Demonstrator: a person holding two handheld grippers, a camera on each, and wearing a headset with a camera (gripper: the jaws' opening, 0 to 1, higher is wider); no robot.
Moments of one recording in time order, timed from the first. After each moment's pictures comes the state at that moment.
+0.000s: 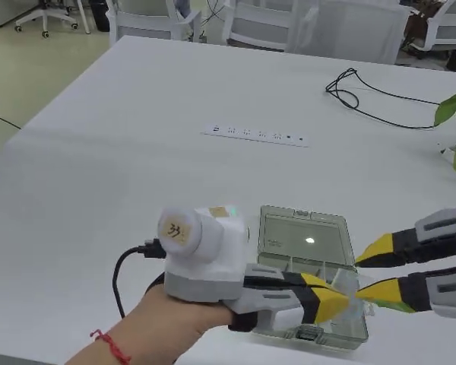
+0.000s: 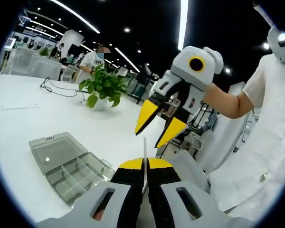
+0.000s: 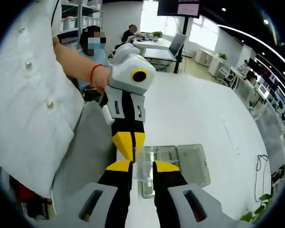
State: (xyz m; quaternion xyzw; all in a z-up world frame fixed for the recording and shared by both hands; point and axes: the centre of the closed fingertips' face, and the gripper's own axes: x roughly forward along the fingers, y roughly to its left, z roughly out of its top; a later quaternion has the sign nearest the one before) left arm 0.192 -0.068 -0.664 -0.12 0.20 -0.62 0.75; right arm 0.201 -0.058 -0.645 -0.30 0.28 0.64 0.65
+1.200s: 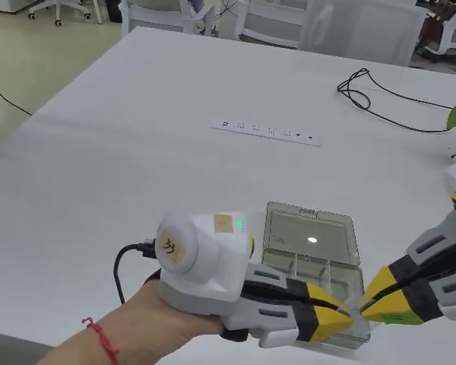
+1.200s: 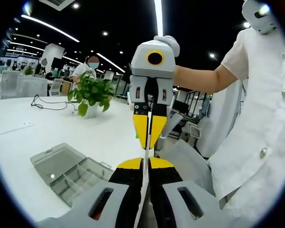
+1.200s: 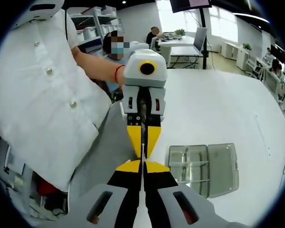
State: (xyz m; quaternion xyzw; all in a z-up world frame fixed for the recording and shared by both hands) left arm 0.181 -0.061 -0.669 -0.07 0.16 -0.64 0.75; right arm 0.173 -0.056 -0.661 -0.25 0.33 0.72 0.56
